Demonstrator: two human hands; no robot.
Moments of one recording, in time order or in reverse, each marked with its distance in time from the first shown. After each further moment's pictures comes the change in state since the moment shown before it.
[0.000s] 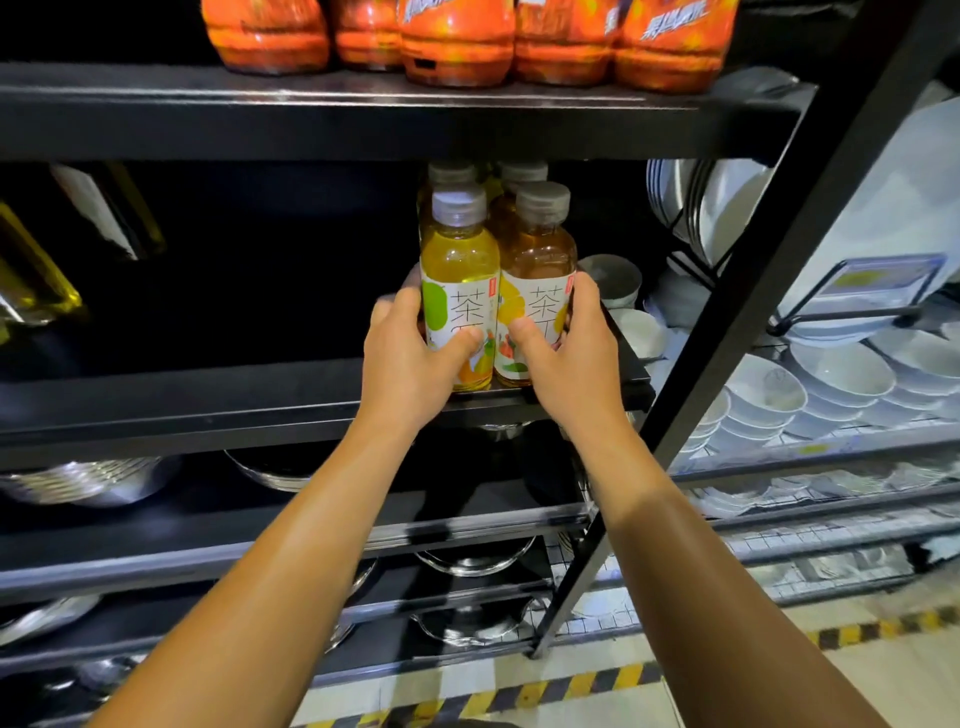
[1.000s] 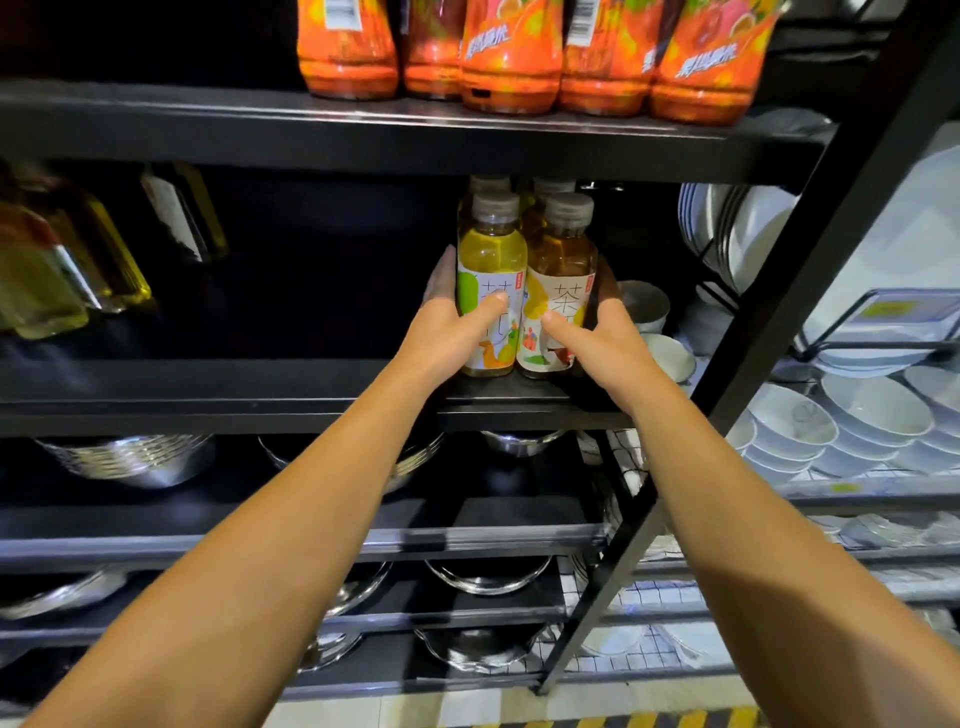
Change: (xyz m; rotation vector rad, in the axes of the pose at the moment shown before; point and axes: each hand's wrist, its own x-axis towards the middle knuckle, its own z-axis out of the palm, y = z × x) left_hand 0.033 0.003 -0.001 -0.253 -0.196 -0.052; right_hand 0.036 0.003 -0.014 0.072 -0.287 0.153
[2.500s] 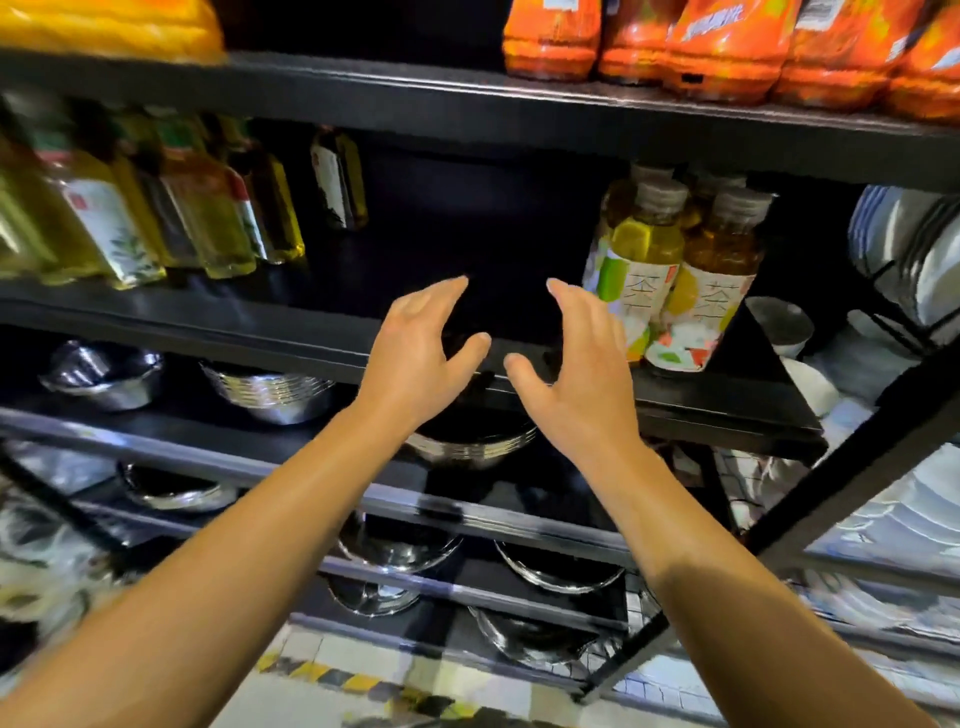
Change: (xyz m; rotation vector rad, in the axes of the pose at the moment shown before) left_hand -0.085 -0.041 -0.120 0.646 0.266 0.147; right_hand -0.062 -0.038 0.125 -0.414 0.047 -0.512
